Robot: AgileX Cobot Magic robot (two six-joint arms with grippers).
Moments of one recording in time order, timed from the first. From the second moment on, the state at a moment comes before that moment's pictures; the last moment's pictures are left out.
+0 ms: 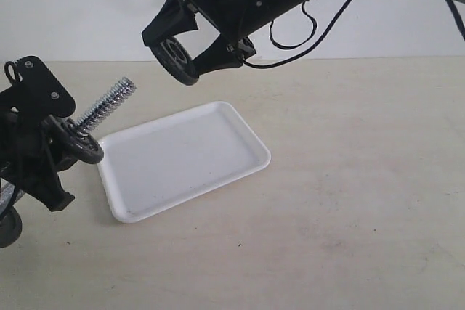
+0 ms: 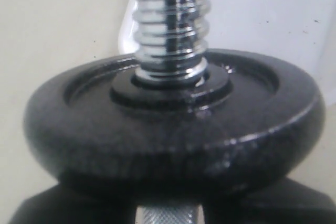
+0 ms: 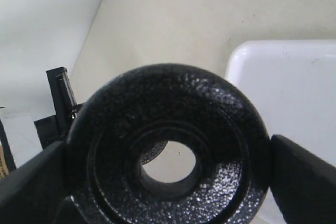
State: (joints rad) left arm -0.27 1.42 -0.62 0.55 0.15 0.04; right arm 0.37 2.25 -2.02 1.08 1.22 -0.49
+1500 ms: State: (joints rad) left arm -0.27 1.42 -0.62 0.54 0.15 0.05; right arm 0.44 2.19 -1.95 1.07 1.22 -0.50
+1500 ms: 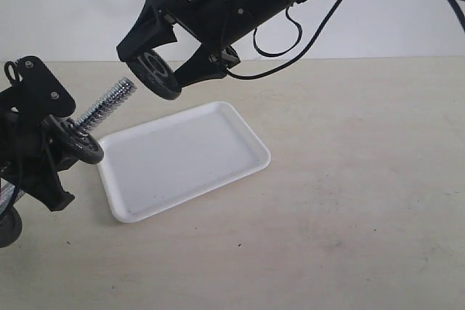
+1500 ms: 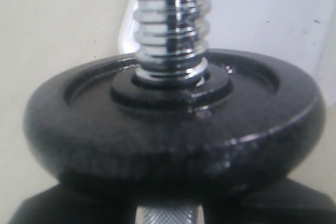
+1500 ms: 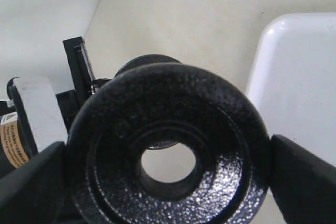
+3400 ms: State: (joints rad) left arm -0.27 1.42 -0.62 0.53 0.15 0.00; right arm 0.45 2.23 -1.95 1.16 1.21 -0.57
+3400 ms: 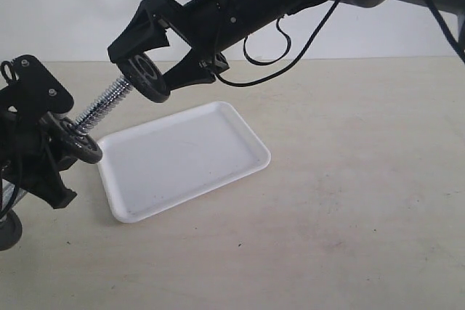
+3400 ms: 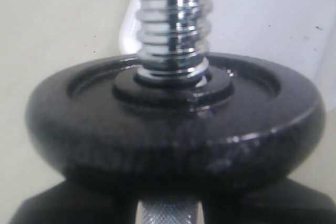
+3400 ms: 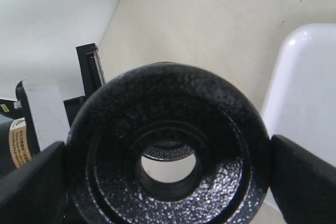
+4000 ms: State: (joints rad) left arm -0.27 1.42 -0.62 0.72 0.15 -0.19; right arm 0.45 2.23 -1.95 1.16 1.21 -0.57
